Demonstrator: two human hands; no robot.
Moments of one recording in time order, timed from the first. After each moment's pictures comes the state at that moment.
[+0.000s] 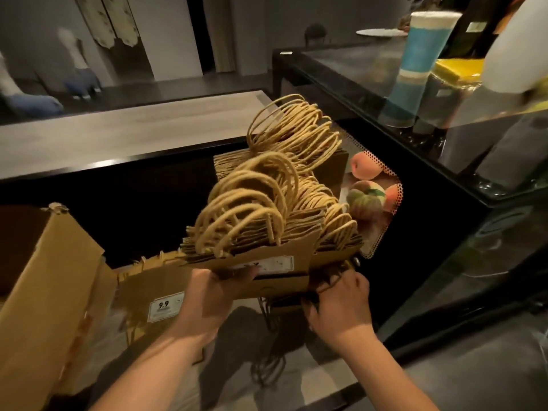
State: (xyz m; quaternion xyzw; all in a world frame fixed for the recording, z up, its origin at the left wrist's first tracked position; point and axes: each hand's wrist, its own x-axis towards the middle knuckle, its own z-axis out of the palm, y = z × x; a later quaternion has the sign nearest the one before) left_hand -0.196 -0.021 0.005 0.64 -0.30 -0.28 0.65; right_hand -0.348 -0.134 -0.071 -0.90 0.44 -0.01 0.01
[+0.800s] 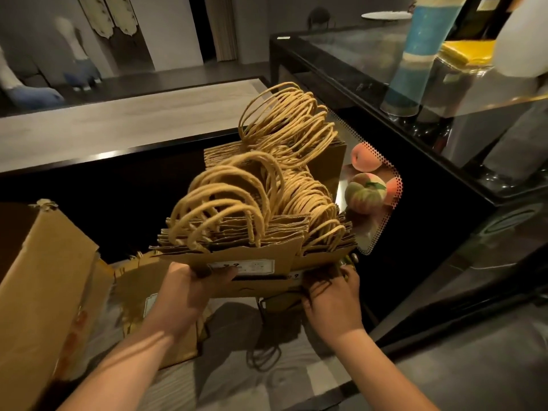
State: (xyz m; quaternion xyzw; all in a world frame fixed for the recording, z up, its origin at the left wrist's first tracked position) left_hand -0.175 -0.010 0.008 0.71 -0.36 -0.26 0.54; right_hand -0.344 -0.144 -0.084 -0.92 0.40 -0.02 0.02
